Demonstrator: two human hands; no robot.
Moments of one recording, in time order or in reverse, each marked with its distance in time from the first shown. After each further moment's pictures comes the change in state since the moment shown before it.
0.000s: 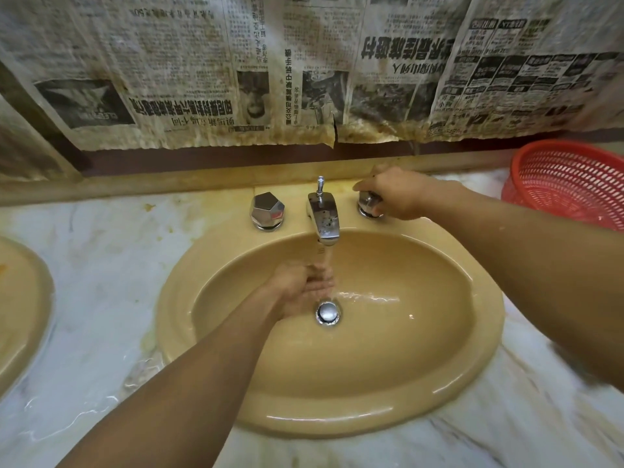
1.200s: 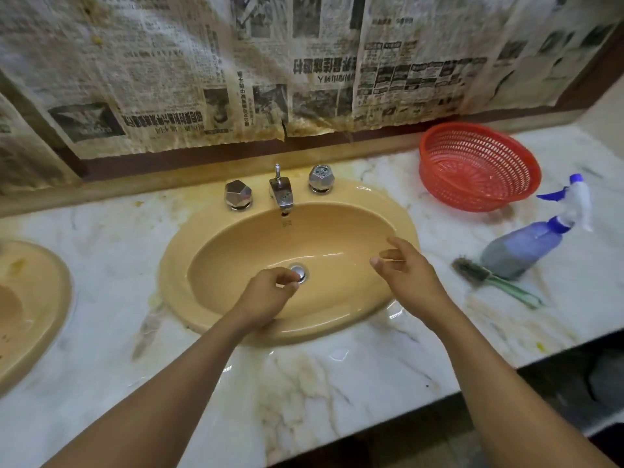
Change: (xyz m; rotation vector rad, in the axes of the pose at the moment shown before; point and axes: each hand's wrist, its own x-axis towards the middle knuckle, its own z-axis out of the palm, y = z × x) left_hand -0.128 -0.068 -0.010 0.892 0.033 0.484; right_hand -0.266 -0.086 0.098 1.288 0.449 0.580
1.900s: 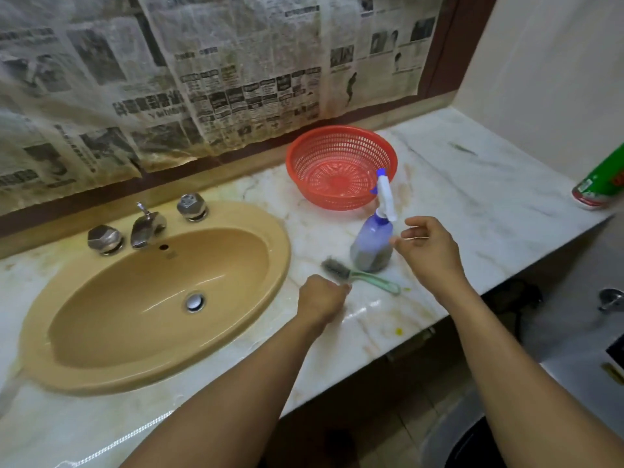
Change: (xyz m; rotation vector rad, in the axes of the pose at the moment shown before) left_hand 0.016 0.217 0.297 -0.092 -0.081 -0.247; right_hand 0.019 0.103 -0.274 0.080 0.385 0.027
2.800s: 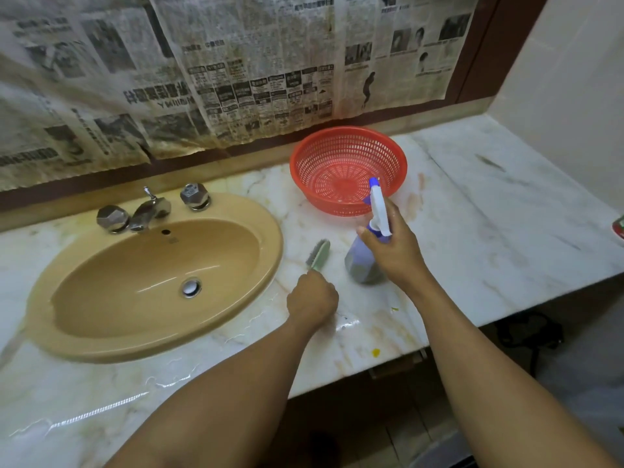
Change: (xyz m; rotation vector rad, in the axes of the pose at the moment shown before) left_hand 0.018 0.030 0.043 0.466 0.218 -0.072; right_hand 0.067 0.010 0.021 0.146 -0.327 -0.313
